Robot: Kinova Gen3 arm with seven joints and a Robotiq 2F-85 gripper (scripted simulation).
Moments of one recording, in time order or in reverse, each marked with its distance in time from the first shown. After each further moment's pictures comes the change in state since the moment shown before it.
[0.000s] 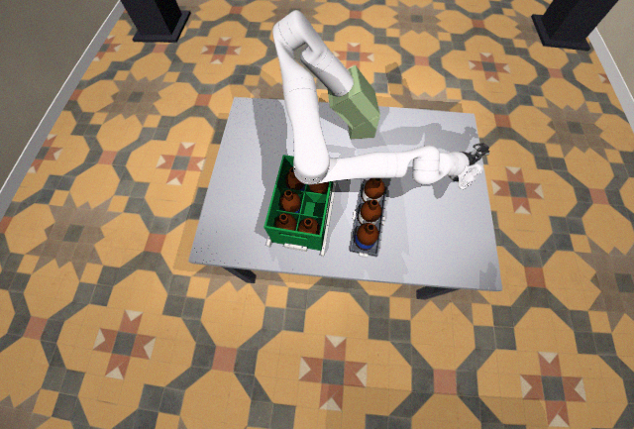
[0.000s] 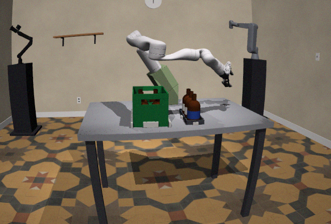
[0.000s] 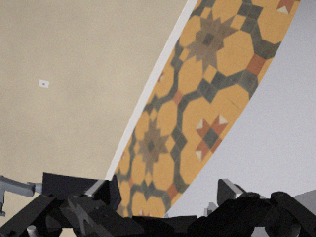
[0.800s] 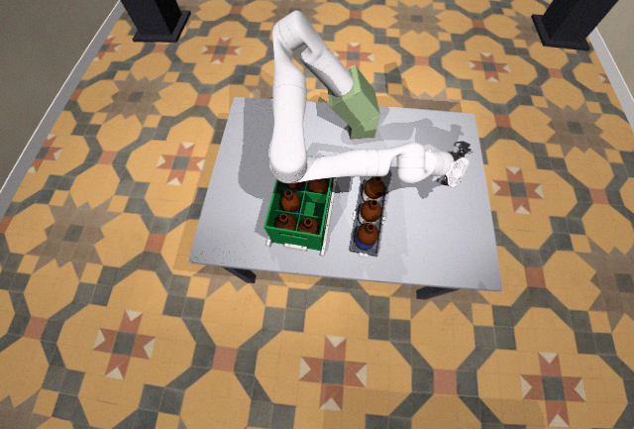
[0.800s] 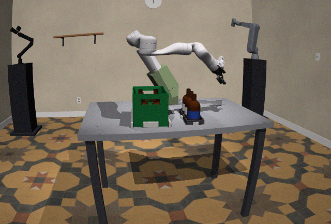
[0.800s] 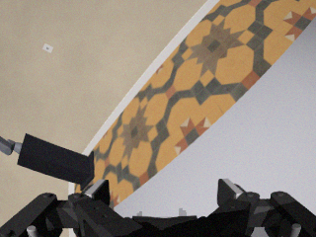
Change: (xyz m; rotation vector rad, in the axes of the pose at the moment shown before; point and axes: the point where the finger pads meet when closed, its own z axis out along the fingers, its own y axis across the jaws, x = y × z) arm -0.015 0.016 -0.068 -0.063 -0.038 -0.244
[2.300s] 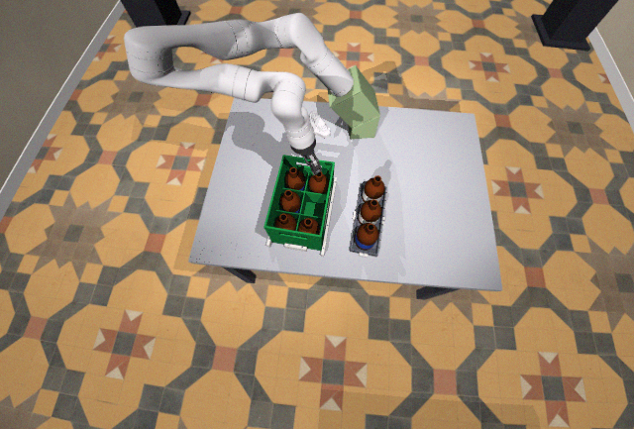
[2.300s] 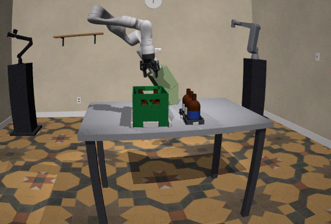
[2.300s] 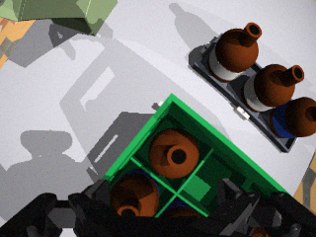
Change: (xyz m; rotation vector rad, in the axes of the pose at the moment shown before) arm -0.294 0.135 -0.389 -0.440 -0.779 -1.139
